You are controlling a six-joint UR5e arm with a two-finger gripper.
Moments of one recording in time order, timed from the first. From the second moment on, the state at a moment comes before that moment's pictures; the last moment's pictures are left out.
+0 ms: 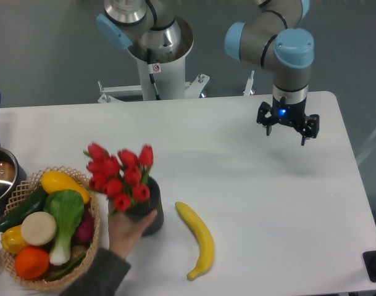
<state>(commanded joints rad) 2.88 -1.81 -1.95 -0.73 1.56 1.35</state>
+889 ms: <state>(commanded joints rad) 2.79 -1.77 -1.98 -0.70 1.04 1.30</state>
